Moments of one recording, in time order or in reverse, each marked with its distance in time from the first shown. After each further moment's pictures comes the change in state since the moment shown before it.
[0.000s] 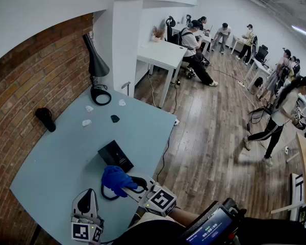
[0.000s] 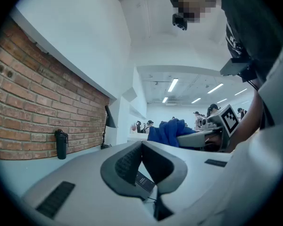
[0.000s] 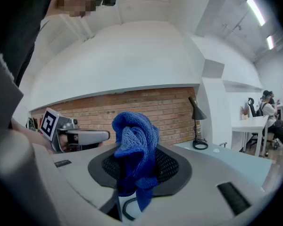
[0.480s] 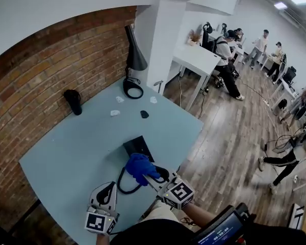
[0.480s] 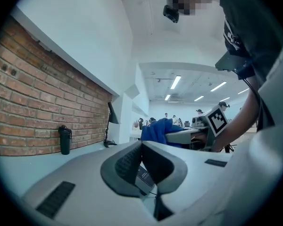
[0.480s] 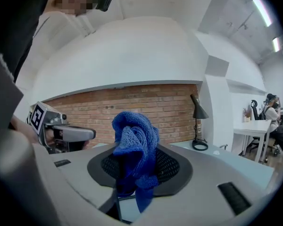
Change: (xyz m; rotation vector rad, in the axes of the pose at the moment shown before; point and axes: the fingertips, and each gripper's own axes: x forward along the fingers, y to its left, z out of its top) left arm 0.004 0.002 -0.013 -0.004 0.034 0.008; right arm 0.022 -0.037 -0.012 -0.080 0.053 -0.015
